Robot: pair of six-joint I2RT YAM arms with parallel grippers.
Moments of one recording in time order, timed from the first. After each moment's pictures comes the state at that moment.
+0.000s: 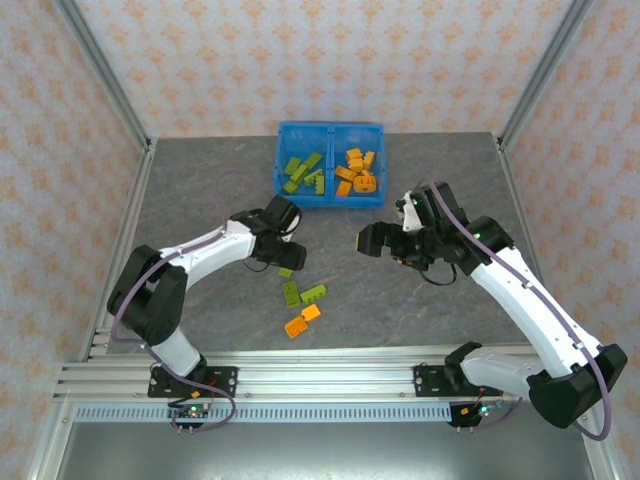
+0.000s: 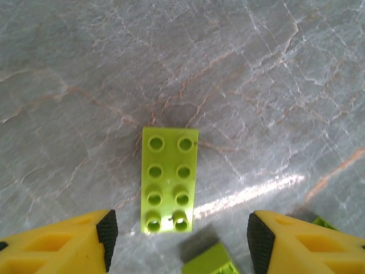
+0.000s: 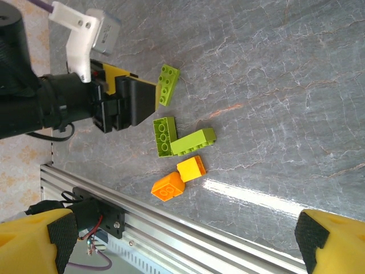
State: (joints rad) left arm -0.52 1.67 1.09 -0.67 0.03 -0.33; right arm 0.52 1.12 1.20 -1.02 -0.36 0.66
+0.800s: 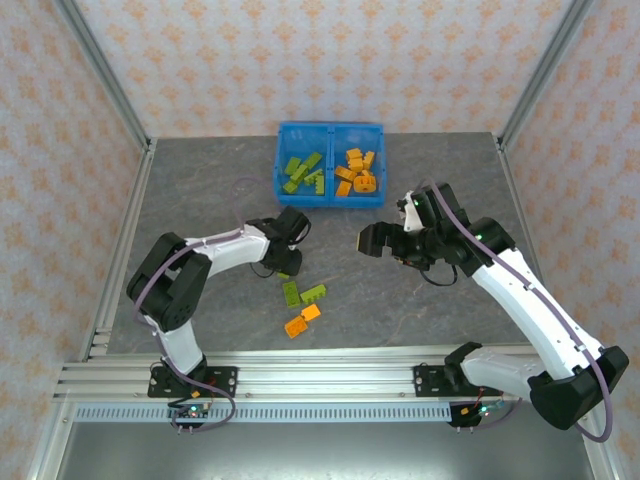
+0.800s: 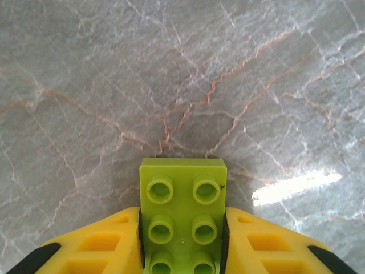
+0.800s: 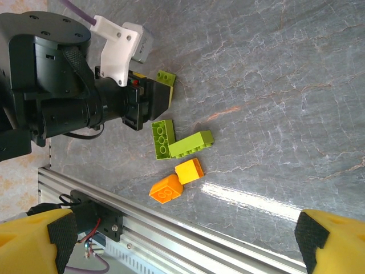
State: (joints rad) left arm -0.56 1.76 1.06 -0.59 -0.07 -0.33; right arm 0.53 1.11 1.20 -1.02 -0.34 0.66
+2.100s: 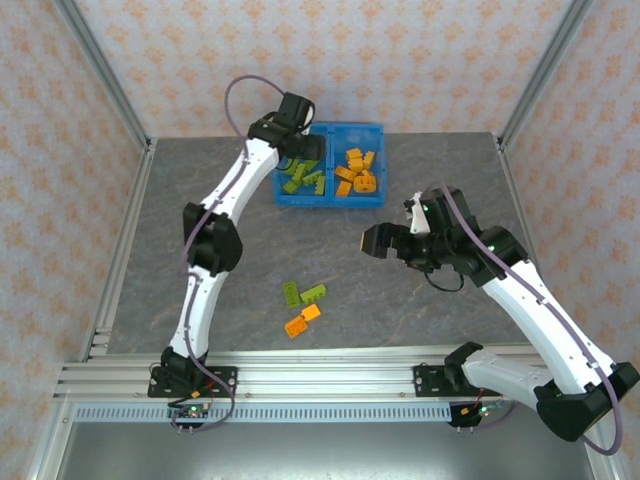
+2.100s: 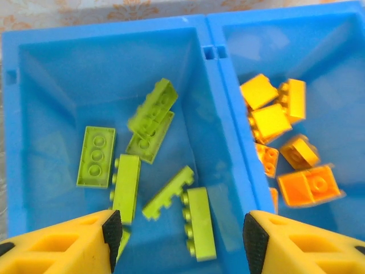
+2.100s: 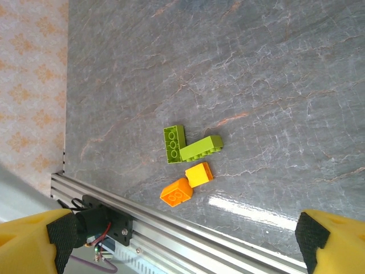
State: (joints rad) left arm -0.36 2.31 2.37 -0.90 -0.01 -0.23; right arm 0.54 1.04 1.20 -1.01 -0.32 0.70
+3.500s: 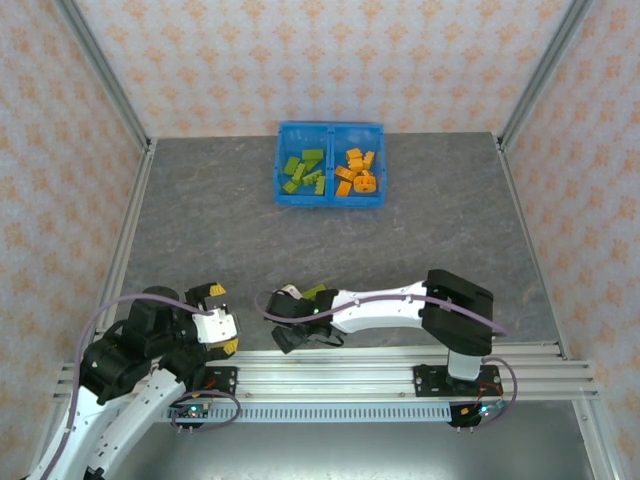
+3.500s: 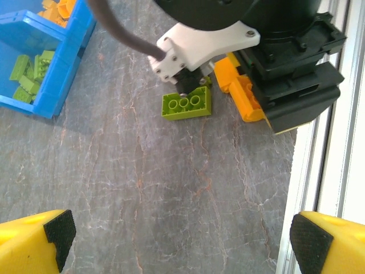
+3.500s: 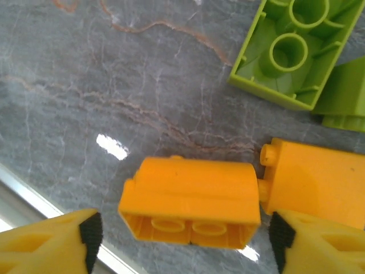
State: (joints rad) left arm -0.45 0.25 0.70 -1.18 0.25 0.84; right arm 1.32 1.81 1.14 -0.55 0.14 0.64
